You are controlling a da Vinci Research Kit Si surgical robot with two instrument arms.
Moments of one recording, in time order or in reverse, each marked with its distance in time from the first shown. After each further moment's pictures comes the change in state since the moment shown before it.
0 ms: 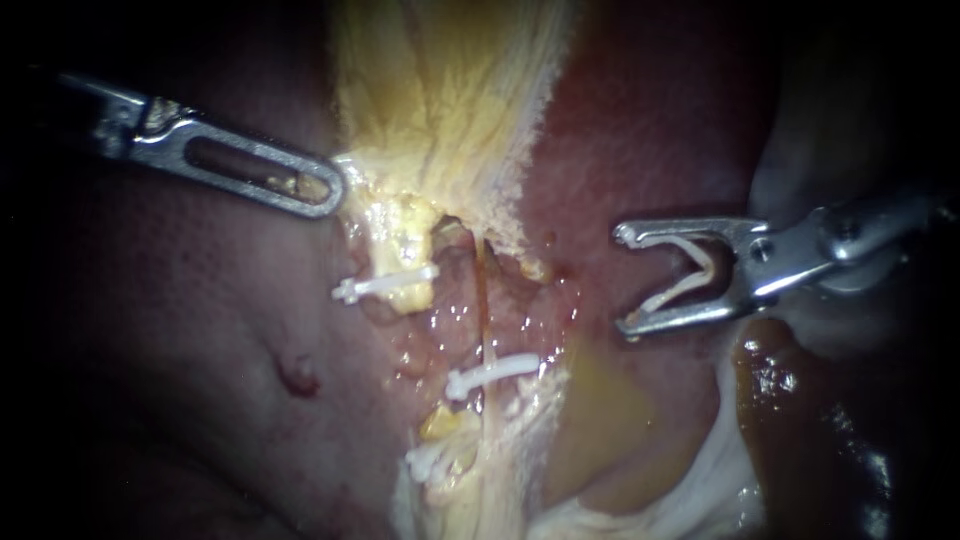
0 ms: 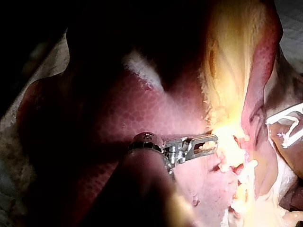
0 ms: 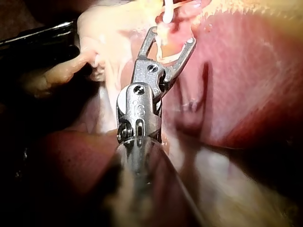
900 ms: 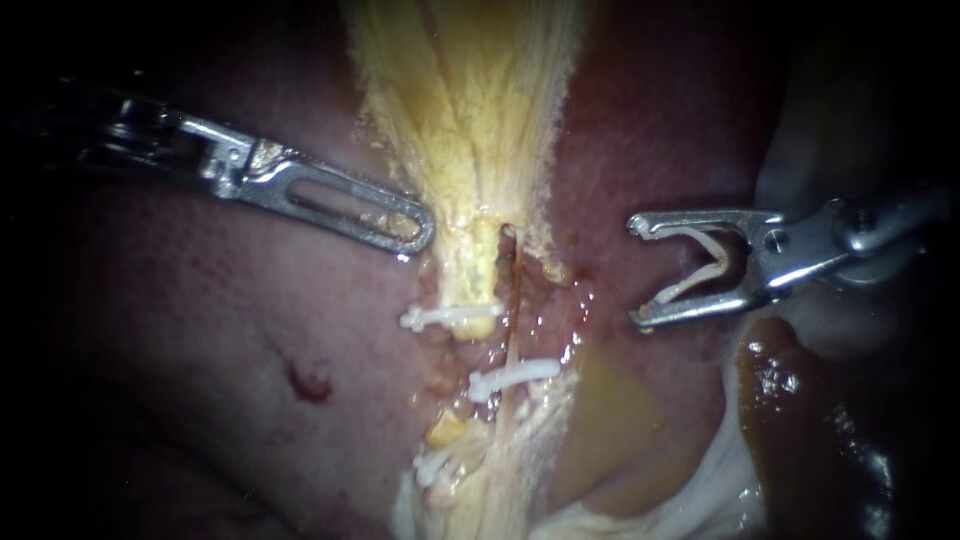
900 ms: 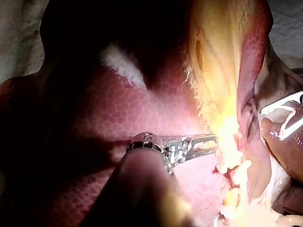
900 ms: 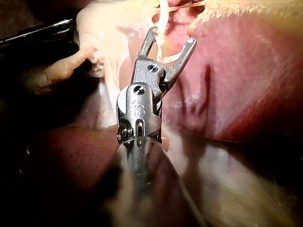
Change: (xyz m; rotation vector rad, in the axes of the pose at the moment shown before) right arm 0.001 0.001 -0.003 -0.052 -0.013 -0.026; left arm 0.002 0.001 0.009 0.014 0.032 0.016
